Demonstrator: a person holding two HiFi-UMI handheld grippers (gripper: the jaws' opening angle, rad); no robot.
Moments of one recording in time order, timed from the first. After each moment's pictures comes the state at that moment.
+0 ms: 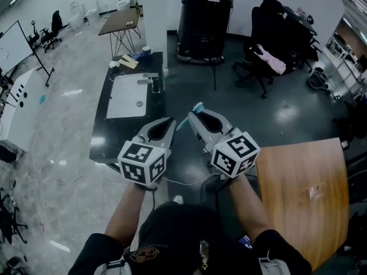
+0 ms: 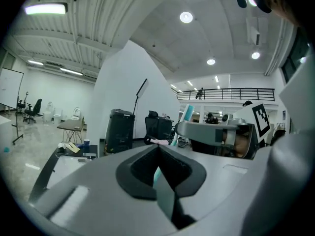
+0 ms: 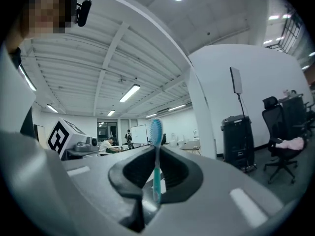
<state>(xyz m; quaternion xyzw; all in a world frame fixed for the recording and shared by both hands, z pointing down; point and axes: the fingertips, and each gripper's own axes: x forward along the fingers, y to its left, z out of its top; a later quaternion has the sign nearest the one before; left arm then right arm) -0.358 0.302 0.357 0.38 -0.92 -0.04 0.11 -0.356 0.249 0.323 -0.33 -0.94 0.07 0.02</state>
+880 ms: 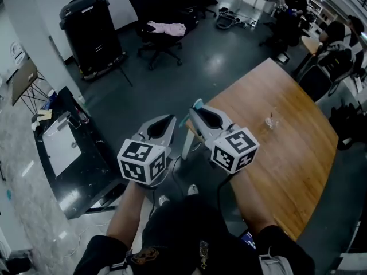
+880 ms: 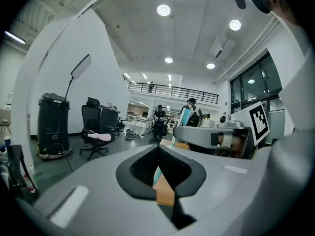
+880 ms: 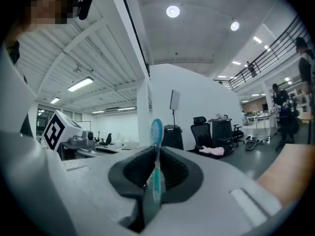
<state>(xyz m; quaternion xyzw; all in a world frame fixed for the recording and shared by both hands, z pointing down) -0.253 0.029 0.361 0.66 -0.75 -0.01 0.12 -0.222 -0.015 0.334 0.00 -1.00 0.05 0.03</state>
